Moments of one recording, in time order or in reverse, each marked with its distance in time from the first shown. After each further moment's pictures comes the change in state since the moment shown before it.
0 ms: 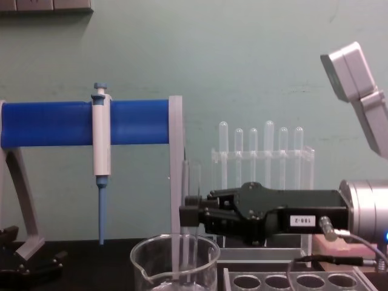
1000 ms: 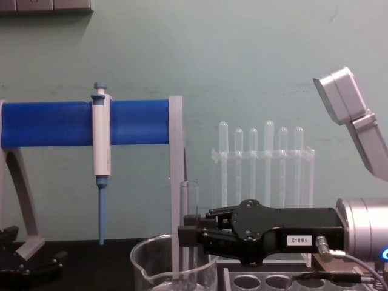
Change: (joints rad) left arm 0.000 0.000 0.000 0.000 0.000 0.000 0.000; right arm -0.017 -0.029 0.014 0.045 -0.047 -0.017 -0.001
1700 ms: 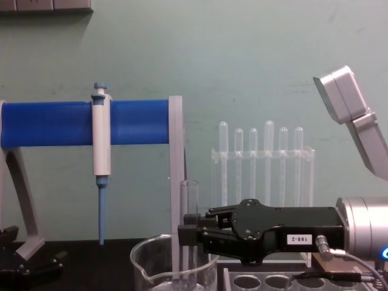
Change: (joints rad) left arm 0.000 0.000 0.000 0.000 0.000 0.000 0.000; right arm 0.001 0.001 -0.001 -0.002 0.002 0.000 0.001
